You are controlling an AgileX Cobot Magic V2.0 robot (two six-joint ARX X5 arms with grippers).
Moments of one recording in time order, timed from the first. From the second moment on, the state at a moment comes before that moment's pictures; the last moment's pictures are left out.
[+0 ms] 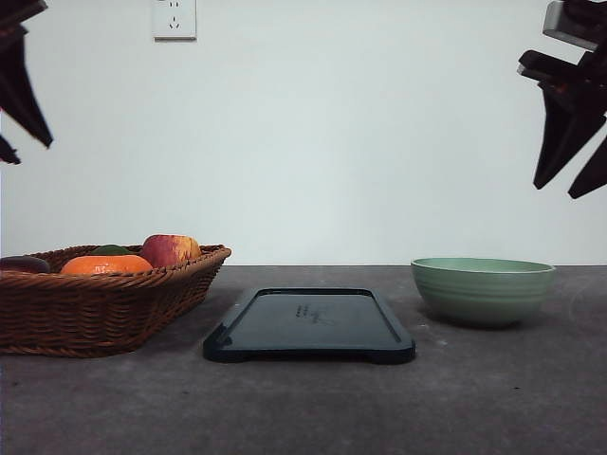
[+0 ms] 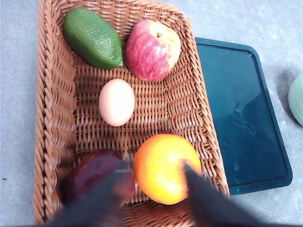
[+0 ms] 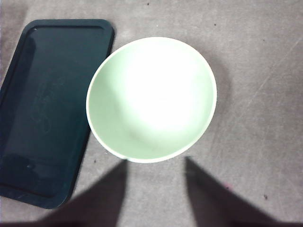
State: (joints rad) left_arx -0.07 1.11 0.92 -0.58 0.32 -0.18; right_arx 0.14 1.21 0.88 -0.48 -0.21 0.19
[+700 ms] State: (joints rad) left_arx -0.07 1.11 0.92 -0.57 0.32 -0.18; right_arx 0.02 1.45 1.25 -0.81 -0.19 0.15
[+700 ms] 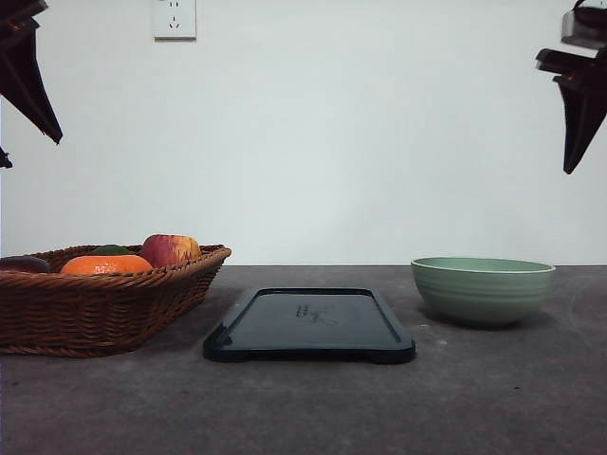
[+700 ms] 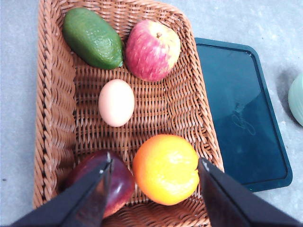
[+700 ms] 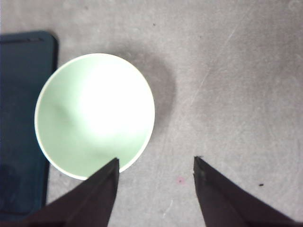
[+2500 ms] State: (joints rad) left_arx -0.07 1.11 0.92 -0.56 0.32 -0.18; right_arx 0.20 1.89 1.79 -1.20 -0.21 0.06
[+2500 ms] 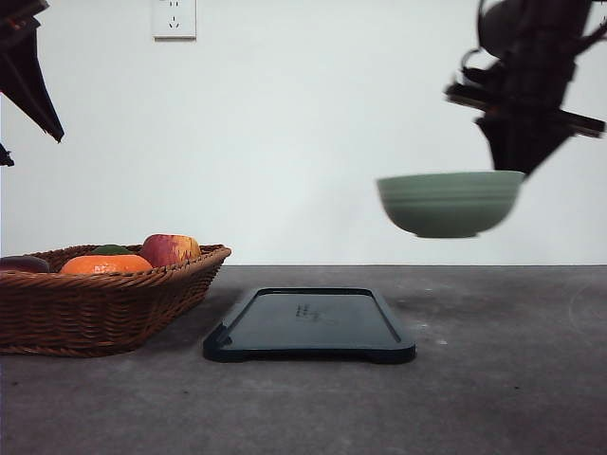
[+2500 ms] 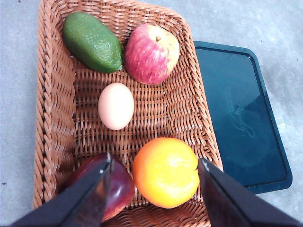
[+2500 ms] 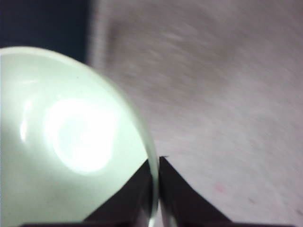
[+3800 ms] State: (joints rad) left_arx -0.07 1.11 0.92 -0.57 0.32 -0.18; right_arx 0.46 2.15 1.83 -0.94 -0.19 0.14
